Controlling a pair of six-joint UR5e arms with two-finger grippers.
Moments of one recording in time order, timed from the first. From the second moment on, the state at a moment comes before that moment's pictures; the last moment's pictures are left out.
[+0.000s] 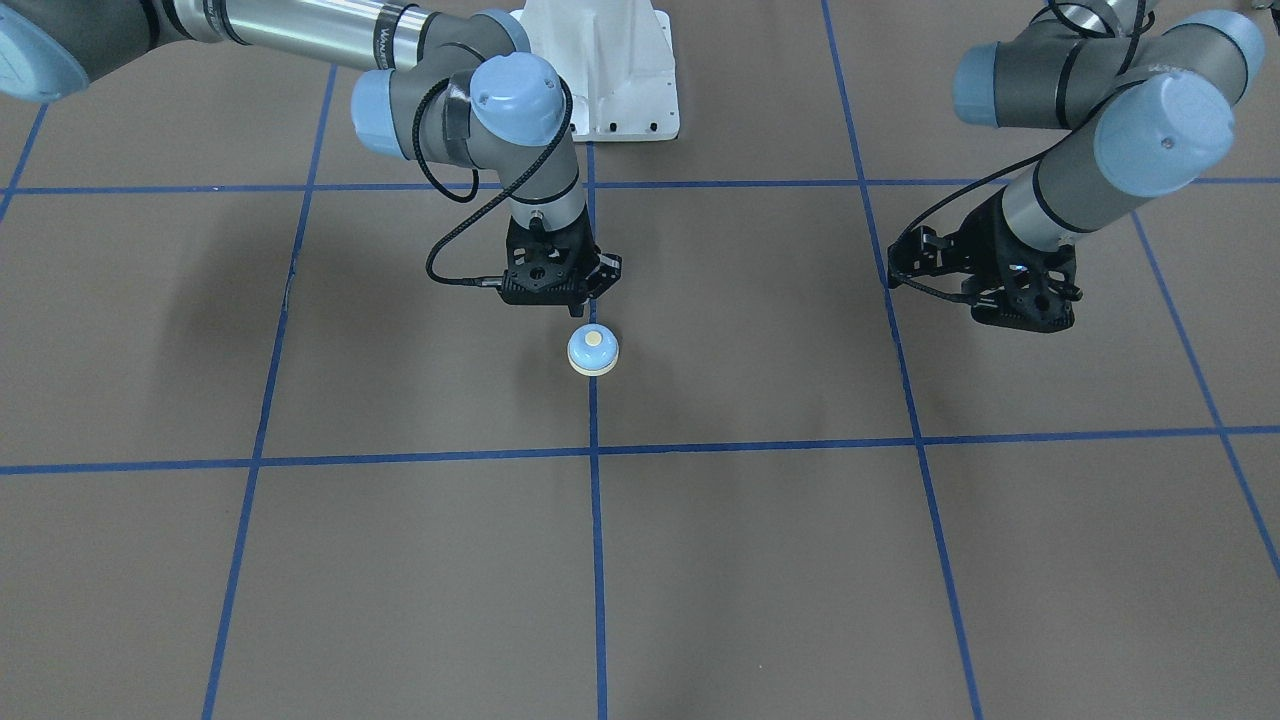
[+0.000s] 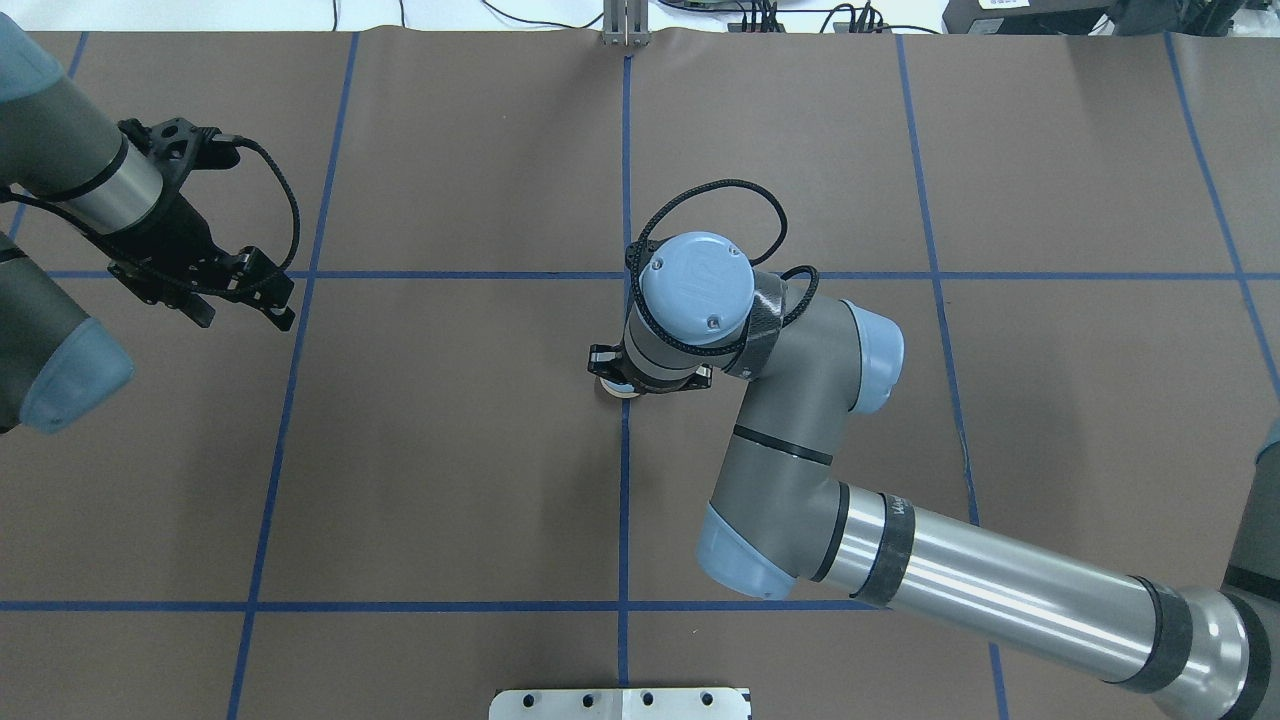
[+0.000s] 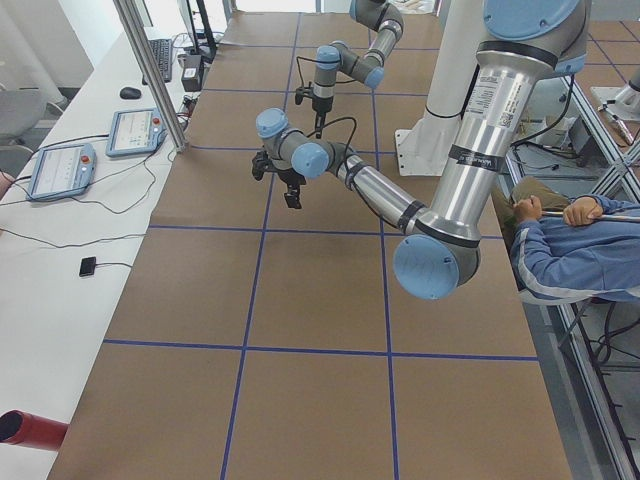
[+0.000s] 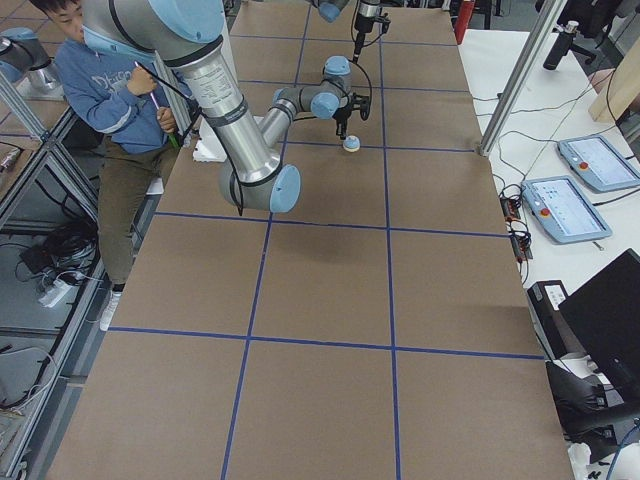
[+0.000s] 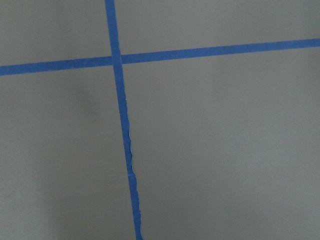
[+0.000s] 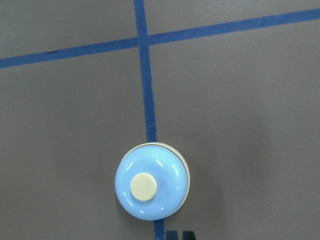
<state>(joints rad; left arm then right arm) -0.95 -1.88 -1.82 -1.54 -2.39 -0.67 0.48 -0.82 1.54 -1.43 1.83 1.38</state>
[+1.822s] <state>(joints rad) -0.94 -1.87 -1.83 -1.54 -2.39 -0.68 0.59 -0.78 1.50 -1.44 2.01 1.32</state>
